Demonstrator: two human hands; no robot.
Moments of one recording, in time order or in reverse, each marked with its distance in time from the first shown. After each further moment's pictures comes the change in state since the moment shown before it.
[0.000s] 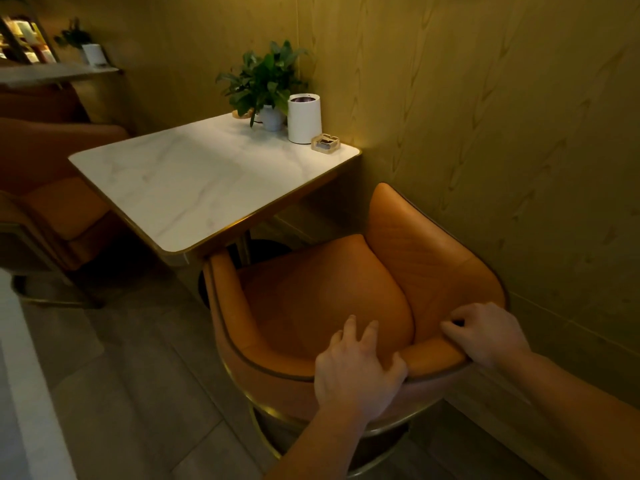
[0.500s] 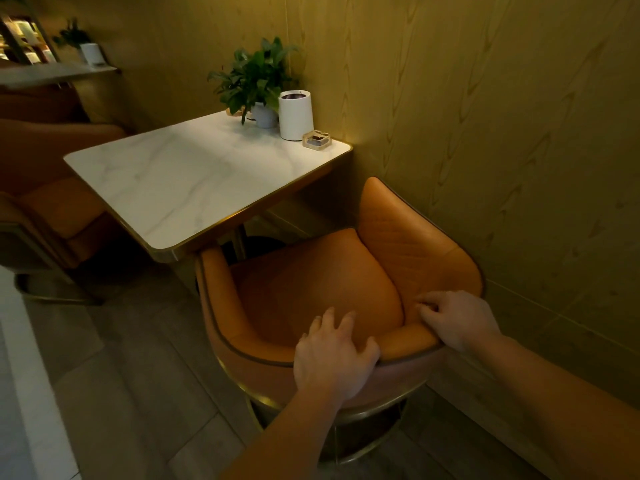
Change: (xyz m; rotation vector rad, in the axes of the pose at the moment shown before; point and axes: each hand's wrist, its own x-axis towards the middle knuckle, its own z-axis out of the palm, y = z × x) left_hand 0.007 0.009 -0.002 0.003 -0.054 -0.050; right_hand 0.006 0.000 -0.011 0.011 -0.053 -0.045
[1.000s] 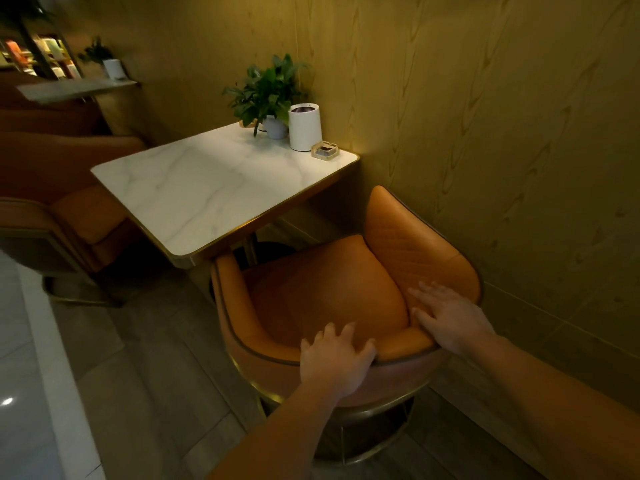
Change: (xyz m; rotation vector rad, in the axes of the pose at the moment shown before) left_hand 0.000 -0.002 -0.014 -0.052 -0.297 -0.082; right_hand 0.007 -0.005 -0.005 -0.106 -0.123 -0.058
